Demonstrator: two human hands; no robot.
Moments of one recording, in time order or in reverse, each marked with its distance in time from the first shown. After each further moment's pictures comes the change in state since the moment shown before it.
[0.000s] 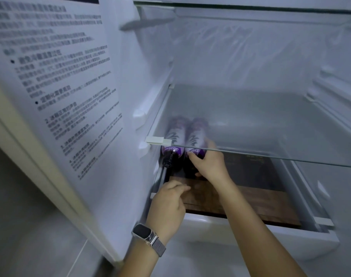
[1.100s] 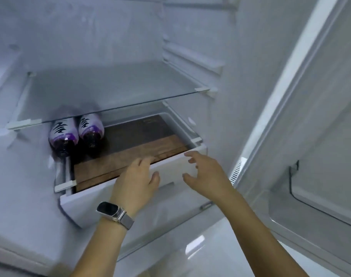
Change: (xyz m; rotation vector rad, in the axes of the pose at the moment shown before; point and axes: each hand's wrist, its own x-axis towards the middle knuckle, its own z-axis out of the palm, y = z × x) left_hand -0.041 0.093 0.035 0.092 -0.269 0.368; right_hand -0.220 0.044 -0.160 -0.510 0.140 0.275
